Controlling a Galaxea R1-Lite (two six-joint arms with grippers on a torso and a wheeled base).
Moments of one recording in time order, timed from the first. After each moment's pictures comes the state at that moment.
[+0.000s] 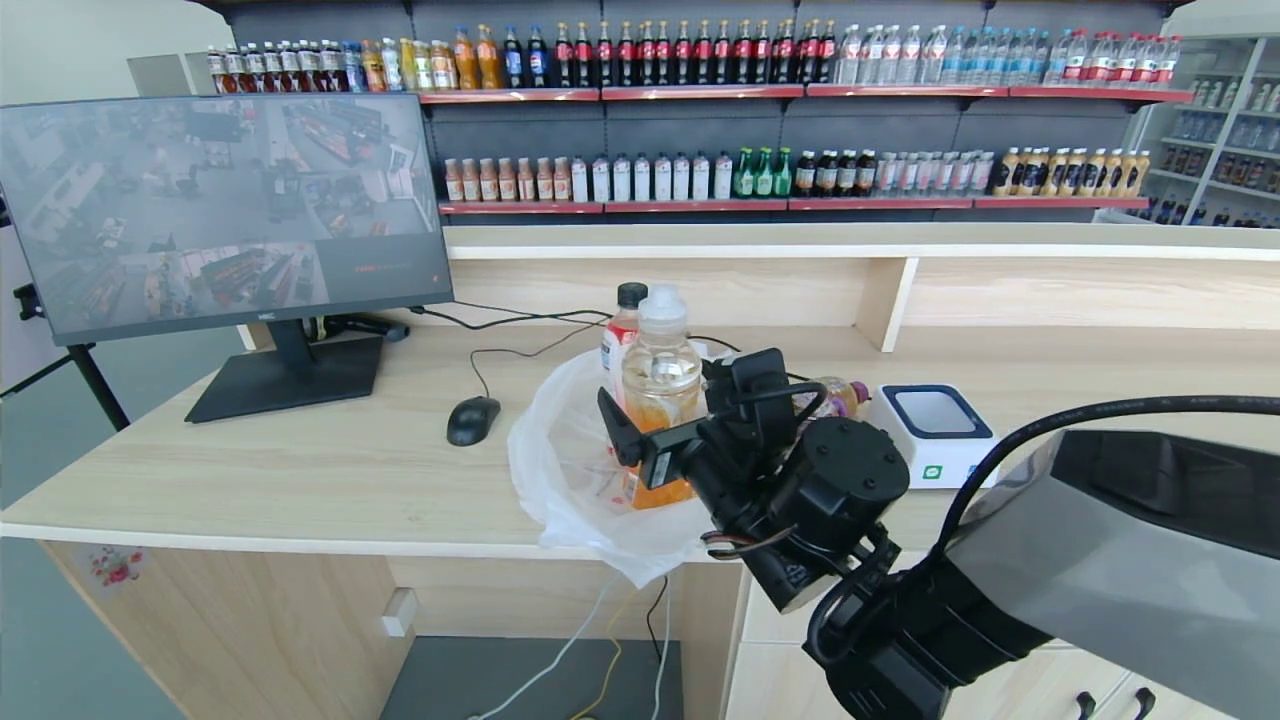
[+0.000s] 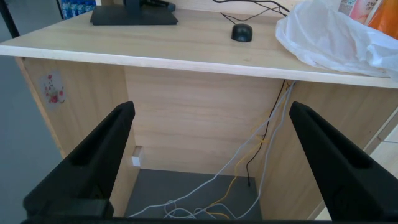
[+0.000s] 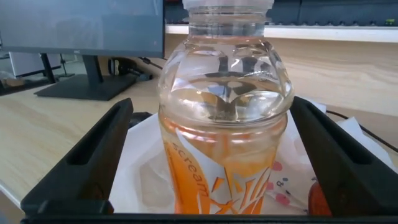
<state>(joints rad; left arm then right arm) 0.00 0.00 0.00 0.00 0.00 0.00 0.79 2.20 -0.91 -1.57 -0.28 -0.07</state>
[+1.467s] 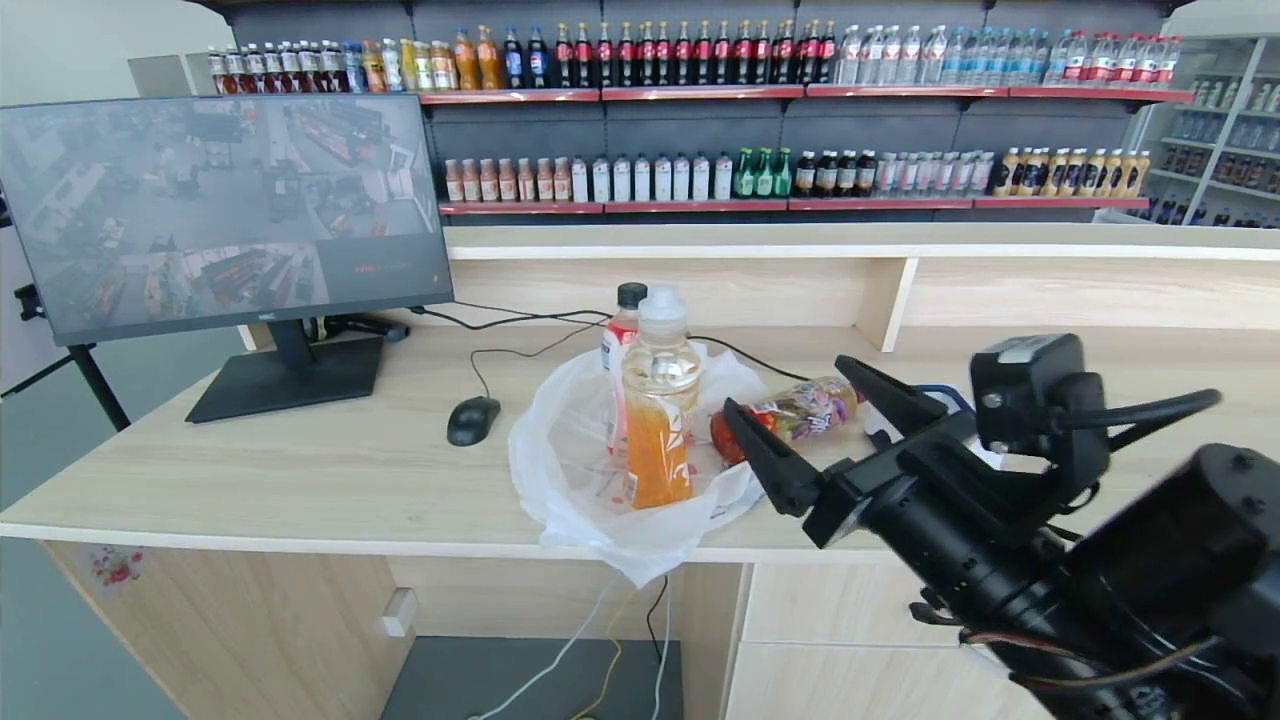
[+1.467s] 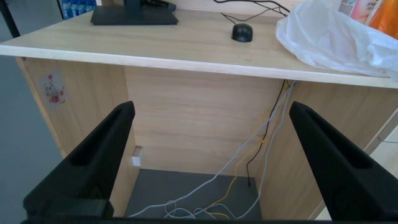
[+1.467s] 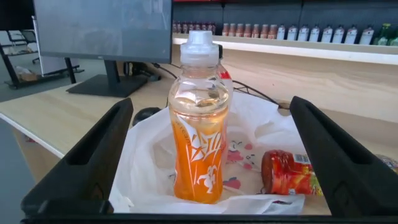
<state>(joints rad) 0.00 0.00 0.00 0.00 0.00 0.00 0.81 1.71 -0.41 -1.57 -0.28 -0.07</state>
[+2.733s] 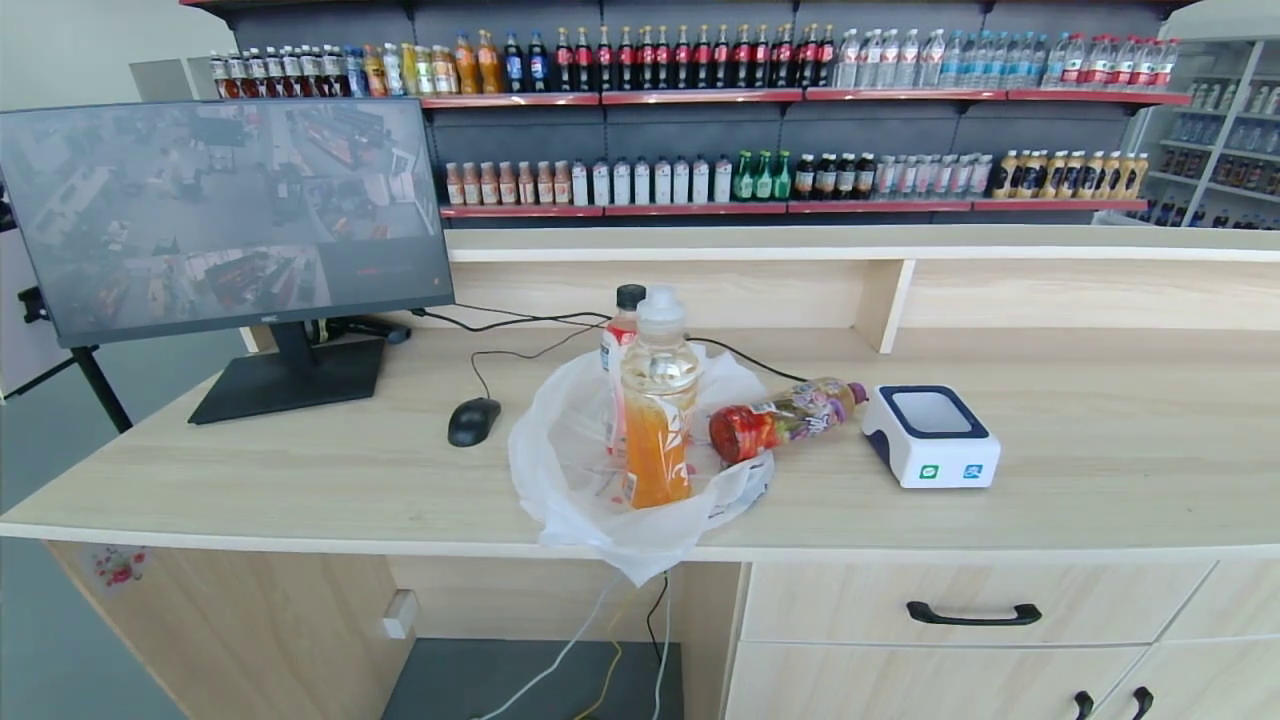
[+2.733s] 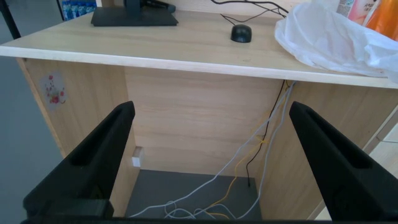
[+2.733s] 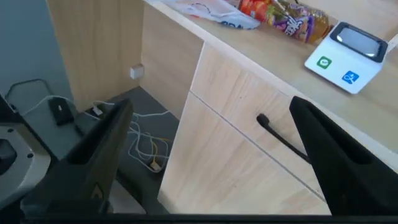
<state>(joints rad) 0.00 0.00 0.00 0.00 0.00 0.00 0.79 0.24 -0.03 -0.04 -0.12 -0.21</state>
